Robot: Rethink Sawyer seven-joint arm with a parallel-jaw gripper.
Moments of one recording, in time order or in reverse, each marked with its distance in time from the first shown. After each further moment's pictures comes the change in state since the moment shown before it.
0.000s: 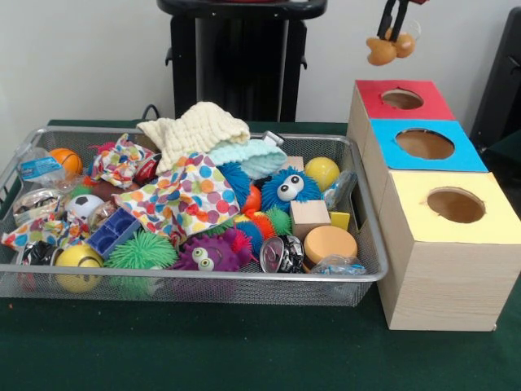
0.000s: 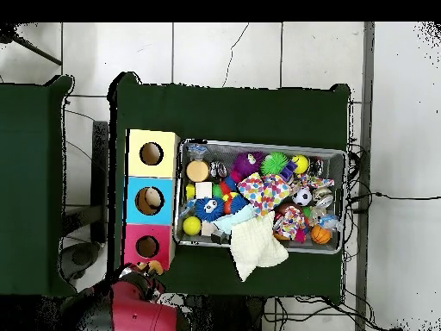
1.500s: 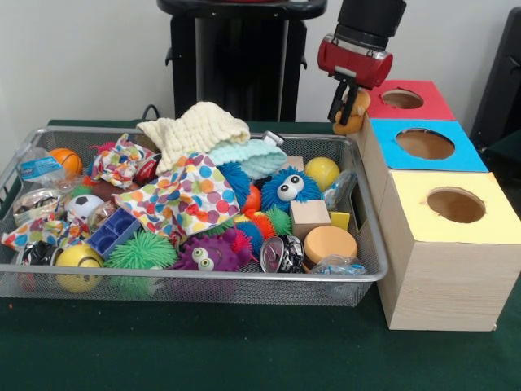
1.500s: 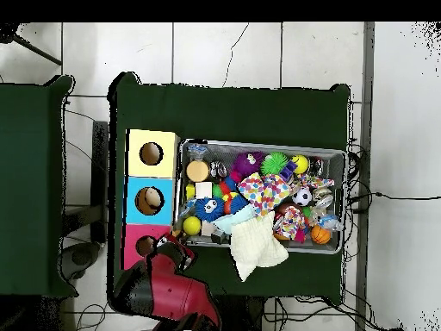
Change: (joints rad) arm -0.172 0.269 0.107 0.025 0.002 -0.535 0.000
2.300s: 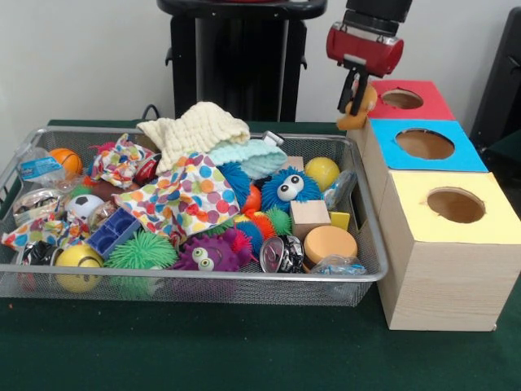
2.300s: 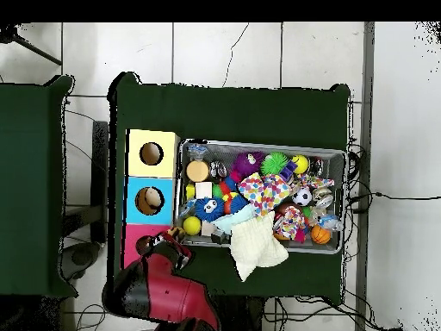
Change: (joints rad) arm 0.003 -0.047 0.000 0.000 0.000 0.020 0.000
